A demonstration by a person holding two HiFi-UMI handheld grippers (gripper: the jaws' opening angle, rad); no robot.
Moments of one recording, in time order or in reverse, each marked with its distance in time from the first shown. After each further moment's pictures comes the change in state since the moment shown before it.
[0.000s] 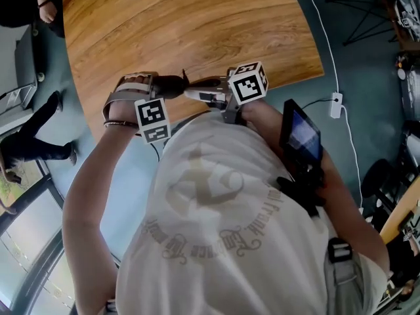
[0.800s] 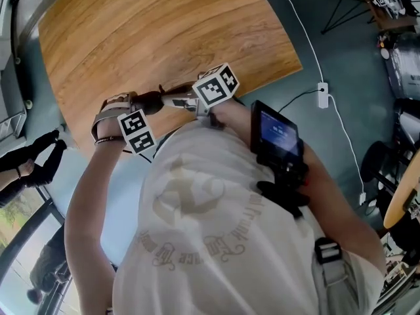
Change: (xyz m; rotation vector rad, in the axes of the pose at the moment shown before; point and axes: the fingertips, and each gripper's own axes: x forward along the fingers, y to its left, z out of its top) left arm 0.028 -0.024 0.009 -0.097 0.003 -0.157; right arm -0.007 -0.039 -0.001 0.016 0.040 -0.184
